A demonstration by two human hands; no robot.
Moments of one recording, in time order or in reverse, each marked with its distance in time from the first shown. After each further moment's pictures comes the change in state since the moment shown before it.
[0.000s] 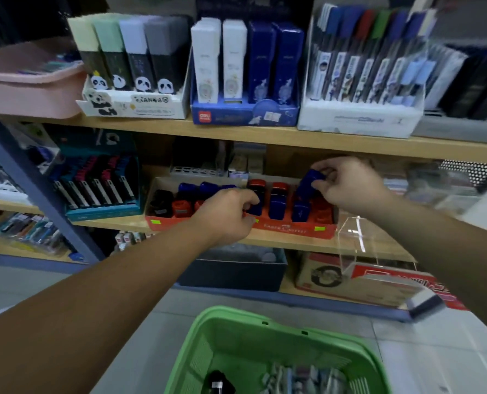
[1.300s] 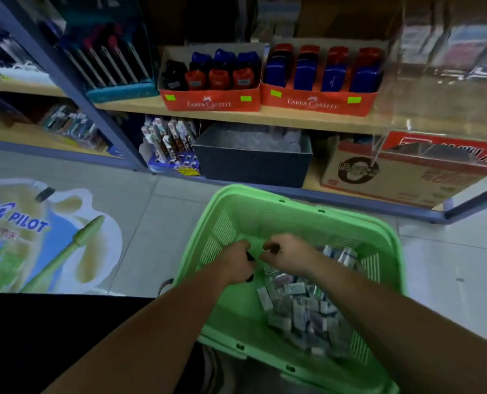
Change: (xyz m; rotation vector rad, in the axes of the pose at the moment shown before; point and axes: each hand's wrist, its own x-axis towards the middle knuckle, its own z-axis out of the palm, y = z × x) left_hand -0.207 -0.058 0.244 -0.124 -0.470 -0.682; right_hand -0.210 0.054 0.254 0.063 -0.835 0.060
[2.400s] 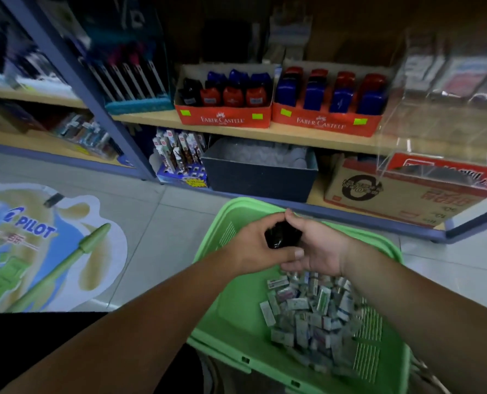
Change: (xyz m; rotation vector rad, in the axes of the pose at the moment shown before) left_hand -0.039 0.051 -0.054 -0.494 0.050 0.489; right_hand -0.026 -0.021 -0.056 1.219 -0.159 0.244
